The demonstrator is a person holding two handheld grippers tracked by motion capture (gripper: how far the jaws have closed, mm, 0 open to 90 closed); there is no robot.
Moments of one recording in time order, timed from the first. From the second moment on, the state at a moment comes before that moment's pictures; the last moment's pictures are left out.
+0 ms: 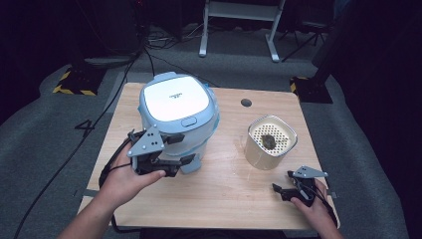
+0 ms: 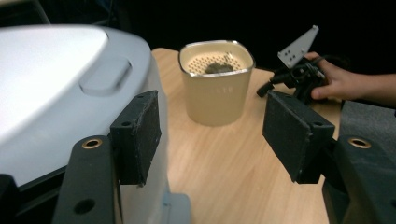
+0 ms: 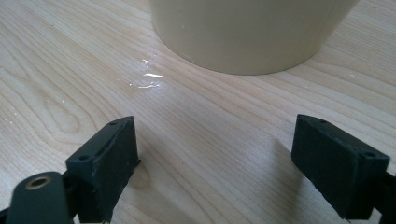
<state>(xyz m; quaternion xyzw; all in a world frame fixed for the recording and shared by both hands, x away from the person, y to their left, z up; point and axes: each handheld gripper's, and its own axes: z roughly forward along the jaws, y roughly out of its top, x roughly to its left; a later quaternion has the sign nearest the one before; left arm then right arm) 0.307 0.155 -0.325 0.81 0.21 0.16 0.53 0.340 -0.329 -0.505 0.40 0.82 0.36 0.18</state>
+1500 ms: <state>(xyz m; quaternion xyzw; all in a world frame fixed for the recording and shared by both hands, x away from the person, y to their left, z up) 0.315 0.198 -0.489 0.85 0.34 0.12 0.38 0.341 -0.328 -0.505 0.40 0.82 0.36 0.18</state>
